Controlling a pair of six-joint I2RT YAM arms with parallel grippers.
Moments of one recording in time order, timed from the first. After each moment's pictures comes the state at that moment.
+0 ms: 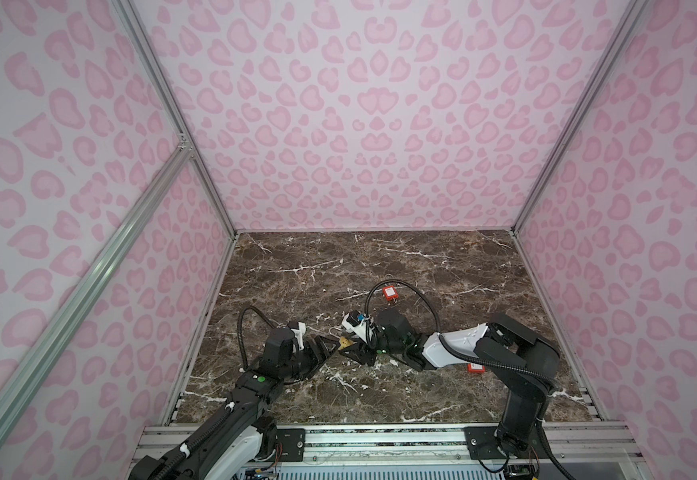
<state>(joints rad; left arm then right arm) -0.36 0.80 0.22 -0.05 0.47 -1.07 0.91 1.85 0.81 0.54 -0.42 0.06</state>
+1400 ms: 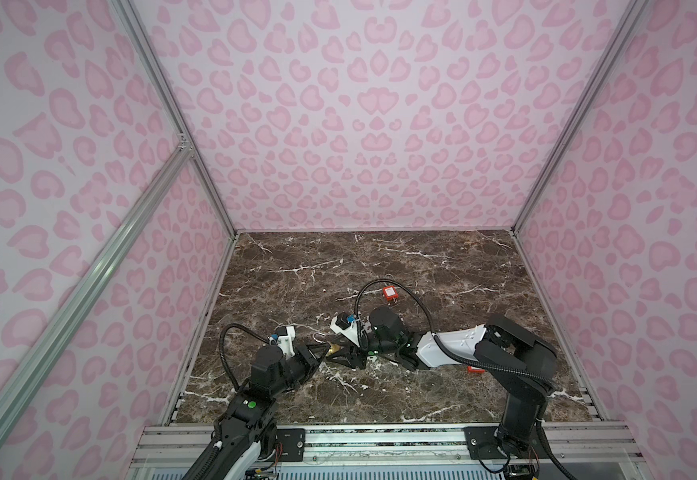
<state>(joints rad) -0.36 0.49 0.08 0.02 0.42 -1.26 0.97 1.85 0.88 0.53 -0.53 0.08</state>
